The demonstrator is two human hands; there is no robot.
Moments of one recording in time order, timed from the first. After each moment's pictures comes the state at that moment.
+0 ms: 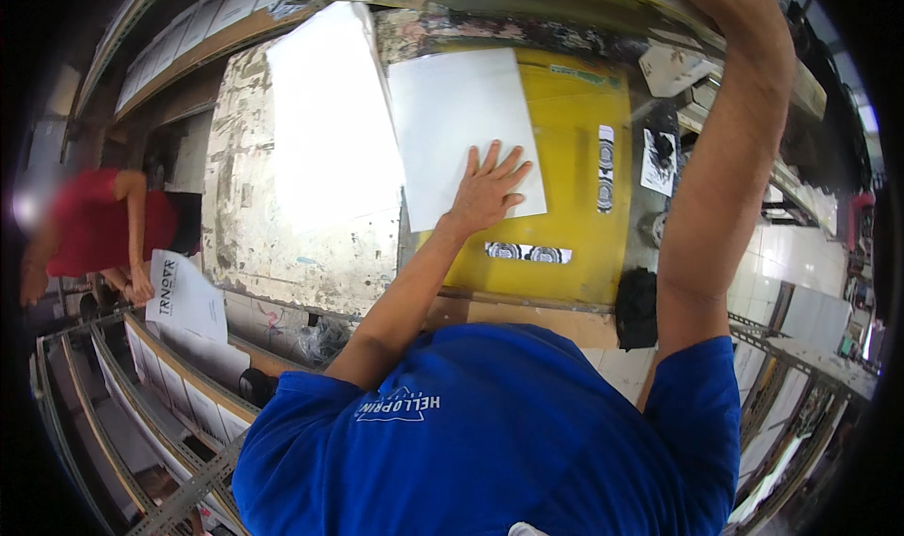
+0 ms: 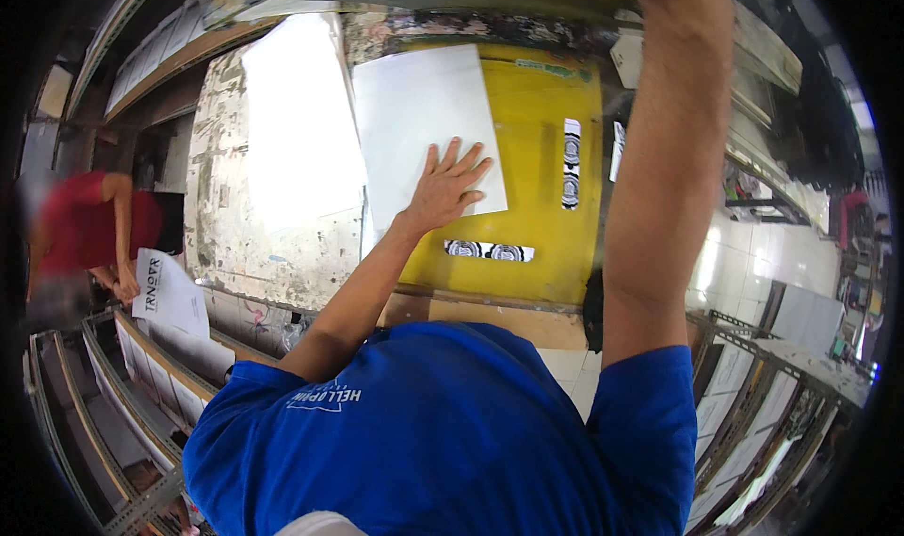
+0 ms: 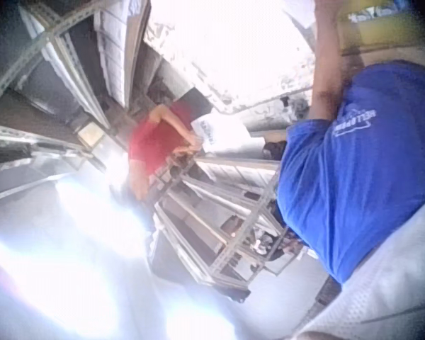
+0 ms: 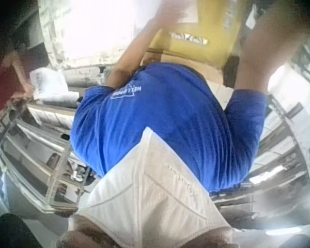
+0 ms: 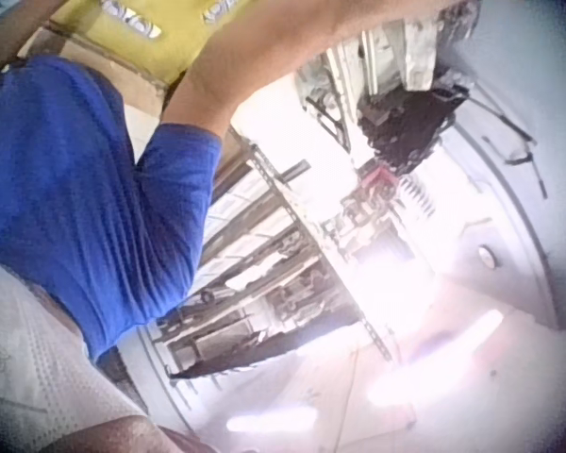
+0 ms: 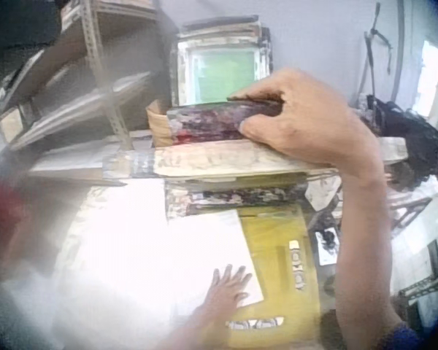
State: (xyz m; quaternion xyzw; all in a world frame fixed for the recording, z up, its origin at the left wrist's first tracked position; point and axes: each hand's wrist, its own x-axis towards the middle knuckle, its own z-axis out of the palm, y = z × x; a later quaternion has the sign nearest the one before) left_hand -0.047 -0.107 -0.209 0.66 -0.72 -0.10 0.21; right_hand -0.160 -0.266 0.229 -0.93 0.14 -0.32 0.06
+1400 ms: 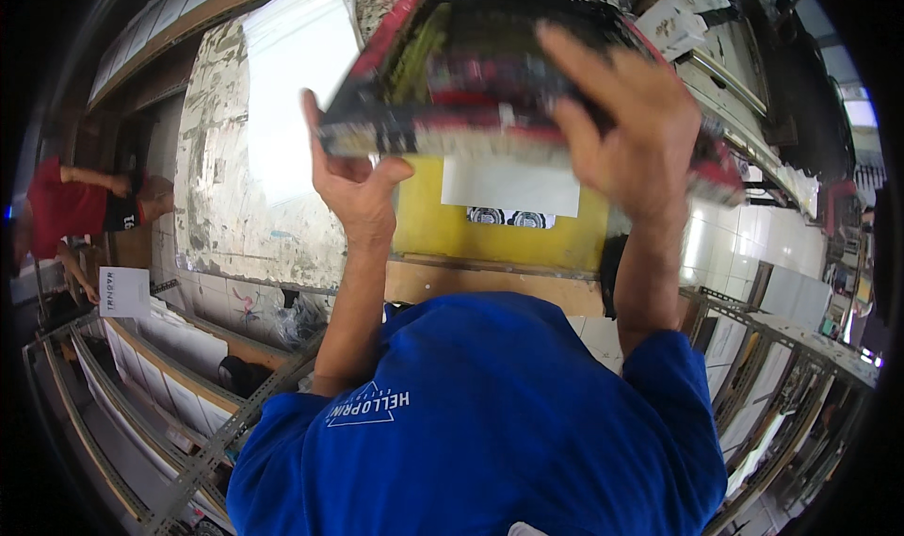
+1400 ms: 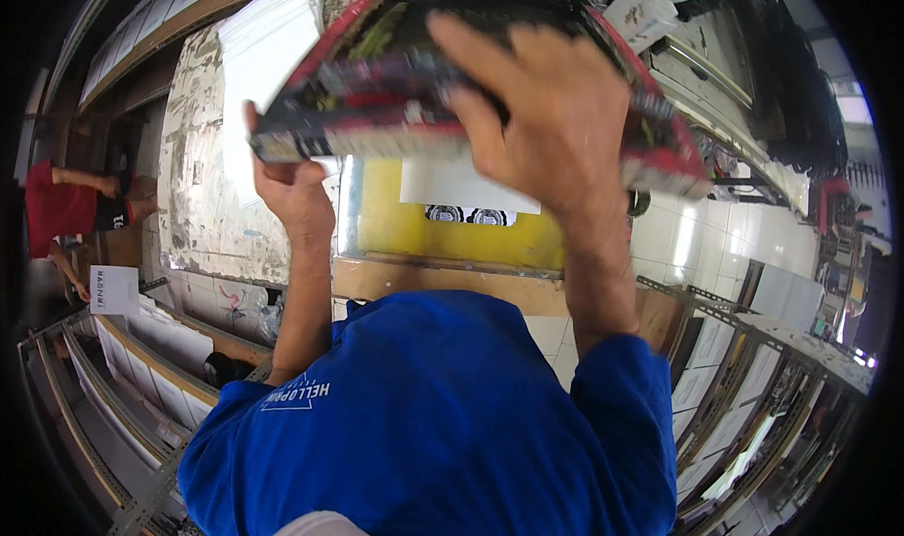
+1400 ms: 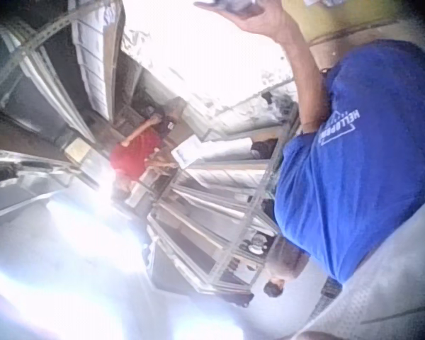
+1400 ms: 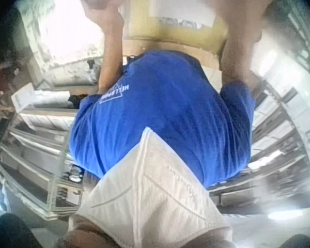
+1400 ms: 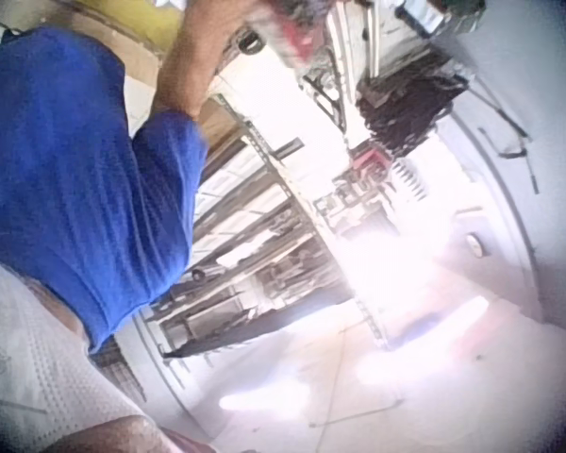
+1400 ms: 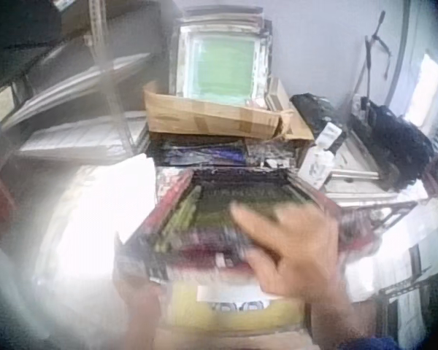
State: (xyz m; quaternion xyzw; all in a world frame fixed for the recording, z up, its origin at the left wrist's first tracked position) left_hand -0.037 -0.025 -0.016 0.47 -0.27 -0.14 0.83; right_hand -0.213 -0.180 0.093 -0.91 0.16 -0.37 0.01
